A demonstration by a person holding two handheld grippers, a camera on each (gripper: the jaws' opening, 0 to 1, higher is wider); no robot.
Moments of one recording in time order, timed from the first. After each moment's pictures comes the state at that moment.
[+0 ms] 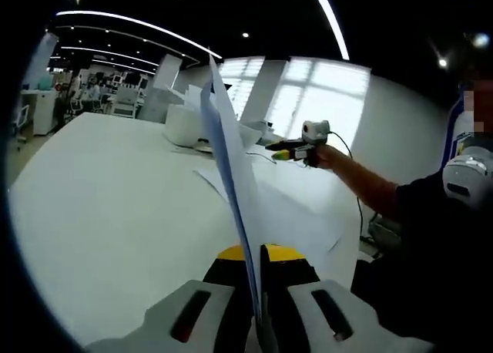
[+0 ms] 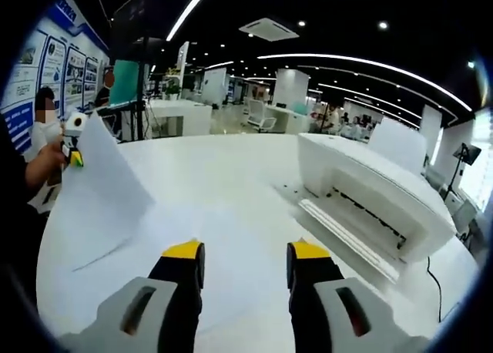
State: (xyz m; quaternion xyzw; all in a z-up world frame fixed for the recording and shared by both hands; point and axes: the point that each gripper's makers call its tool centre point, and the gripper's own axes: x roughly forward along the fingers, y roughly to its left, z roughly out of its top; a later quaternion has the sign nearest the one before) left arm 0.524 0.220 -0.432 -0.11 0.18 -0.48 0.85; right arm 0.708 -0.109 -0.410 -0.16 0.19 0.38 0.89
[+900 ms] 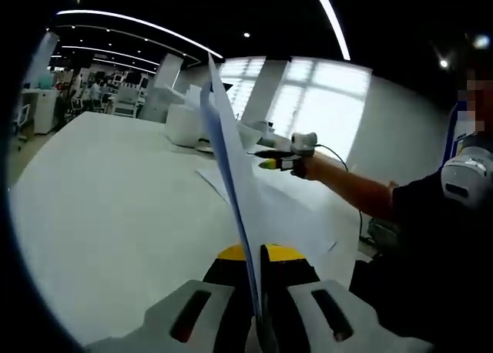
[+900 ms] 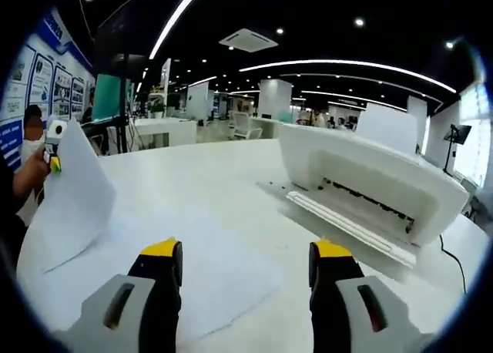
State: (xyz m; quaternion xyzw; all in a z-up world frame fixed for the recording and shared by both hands) left arm 0.524 0.220 -0.430 -0.11 0.18 -0.48 0.85; right arm 0.738 -0.114 -0.443 -0.10 0.16 0.35 0.92
